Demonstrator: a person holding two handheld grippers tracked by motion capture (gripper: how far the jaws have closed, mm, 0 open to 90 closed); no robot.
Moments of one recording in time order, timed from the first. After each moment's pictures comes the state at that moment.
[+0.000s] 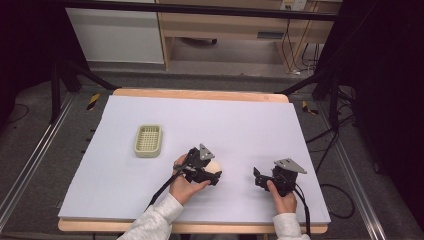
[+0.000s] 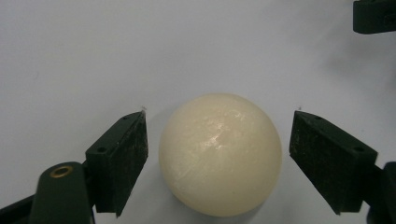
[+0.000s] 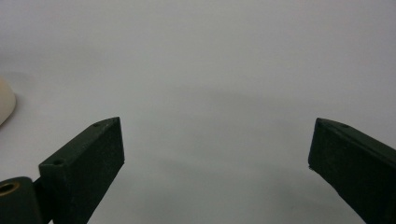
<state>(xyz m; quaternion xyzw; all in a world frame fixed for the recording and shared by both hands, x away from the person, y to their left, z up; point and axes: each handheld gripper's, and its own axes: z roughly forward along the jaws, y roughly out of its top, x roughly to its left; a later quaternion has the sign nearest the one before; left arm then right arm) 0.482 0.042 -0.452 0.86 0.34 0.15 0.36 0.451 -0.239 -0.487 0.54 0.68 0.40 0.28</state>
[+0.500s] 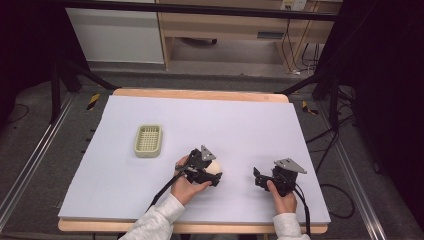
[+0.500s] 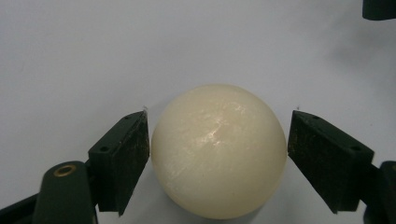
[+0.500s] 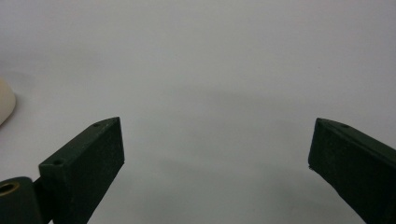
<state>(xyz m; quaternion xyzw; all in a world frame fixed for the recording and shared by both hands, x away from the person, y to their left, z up) 0.484 0.039 -0.459 0.86 0.34 0.14 0.35 0.451 -0.239 -0.487 0.54 0.68 0.40 0.28</state>
